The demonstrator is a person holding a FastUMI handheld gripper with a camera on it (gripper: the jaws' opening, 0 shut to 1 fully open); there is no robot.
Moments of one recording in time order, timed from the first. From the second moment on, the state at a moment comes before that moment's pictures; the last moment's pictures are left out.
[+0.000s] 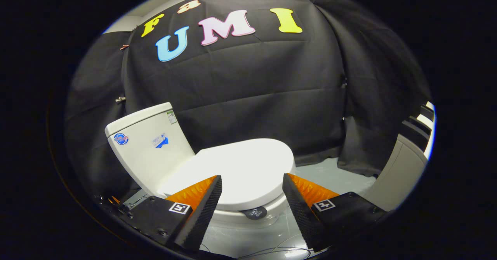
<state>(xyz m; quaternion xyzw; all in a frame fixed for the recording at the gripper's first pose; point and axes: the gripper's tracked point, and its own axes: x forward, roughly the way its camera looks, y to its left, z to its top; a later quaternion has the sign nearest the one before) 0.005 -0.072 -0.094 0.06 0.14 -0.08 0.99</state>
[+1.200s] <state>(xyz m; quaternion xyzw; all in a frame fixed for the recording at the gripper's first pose) 0.000 -0.085 -0.205 0.33 0.28 -0.11 0.90</state>
